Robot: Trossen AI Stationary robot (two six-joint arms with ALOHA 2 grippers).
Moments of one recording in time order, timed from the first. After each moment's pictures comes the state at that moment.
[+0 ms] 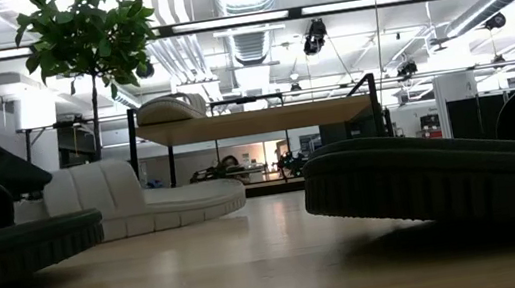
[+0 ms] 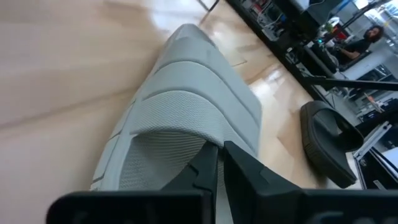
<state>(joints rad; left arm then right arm) -0.95 1.34 0.21 0.23 -1.13 -1.63 0.05 1.05 0.71 0.37 -0.13 -0.39</state>
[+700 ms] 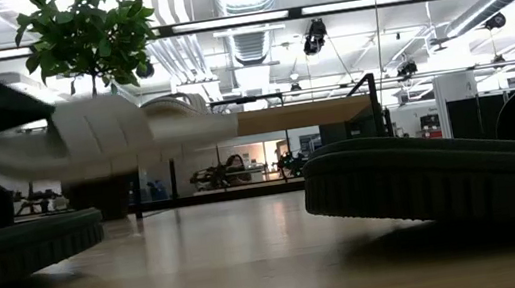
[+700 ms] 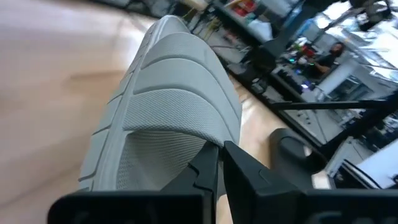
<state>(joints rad) -0.95 1.09 0.22 0.32 -1.24 -1.21 0.05 1.05 0.71 0.37 -0.40 -0.22</state>
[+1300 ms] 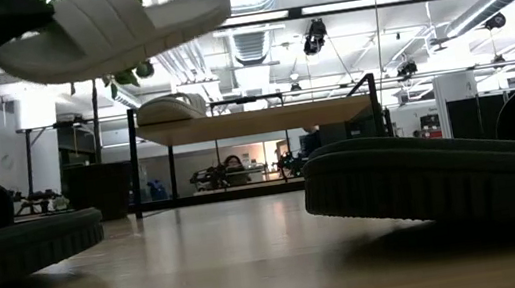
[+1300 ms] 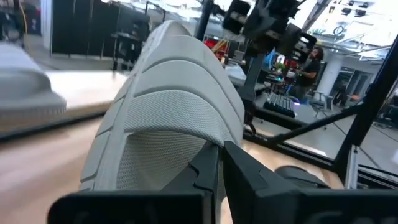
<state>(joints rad) -0.94 1.08 0.22 1.09 -1.32 -0.09 0.05 1.05 0.71 0.40 -0.27 -0.14</state>
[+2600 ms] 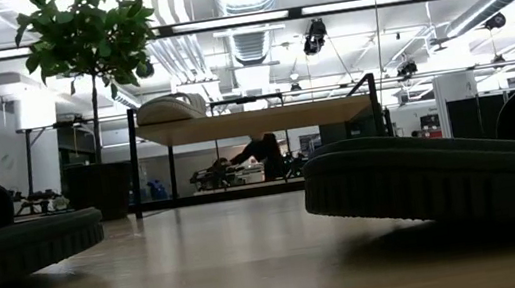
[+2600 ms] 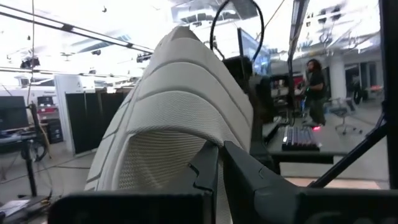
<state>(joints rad) -0.69 1.22 0.48 1.34 -1.00 0.57 0.06 1.27 0.78 0.73 -0.13 0.06</state>
